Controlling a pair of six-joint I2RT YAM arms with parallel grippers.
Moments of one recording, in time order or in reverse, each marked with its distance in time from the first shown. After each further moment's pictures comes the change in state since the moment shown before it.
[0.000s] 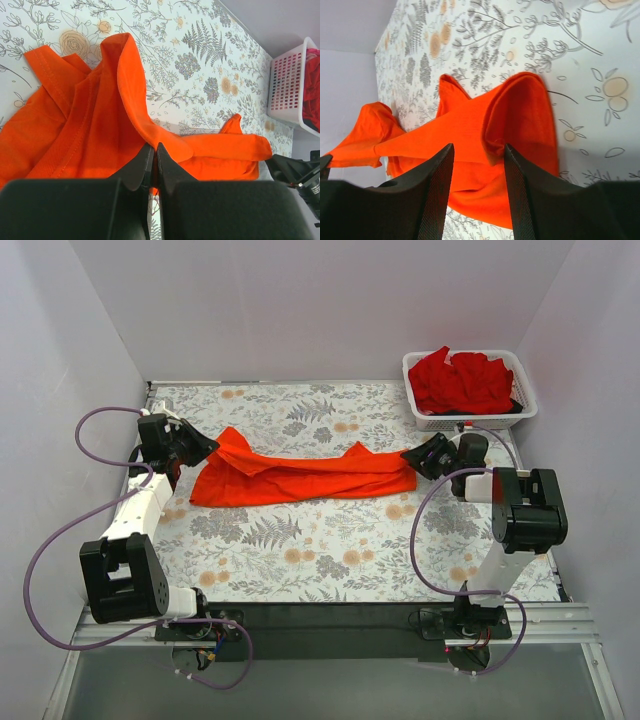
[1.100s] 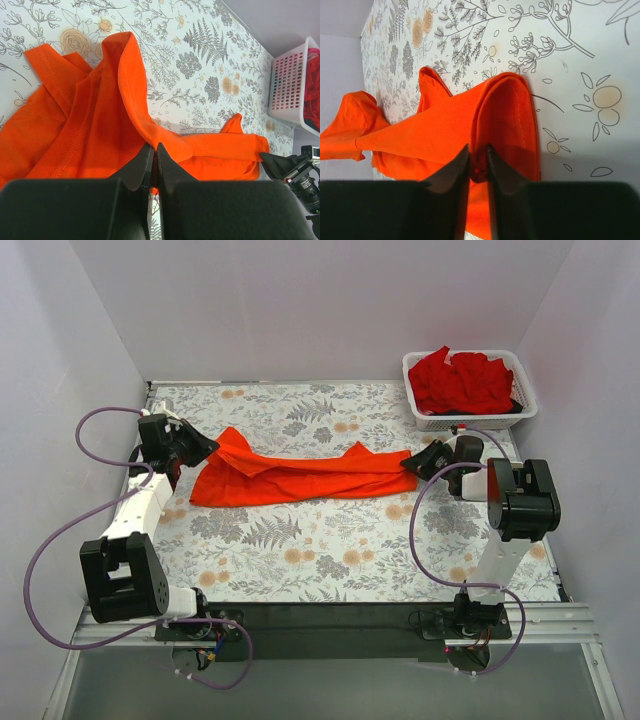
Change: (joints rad) left arm 0.000 0.002 0.000 -0.003 0.000 0.000; right arm 0.000 0.089 0.030 0.027 -0.044 -0.062
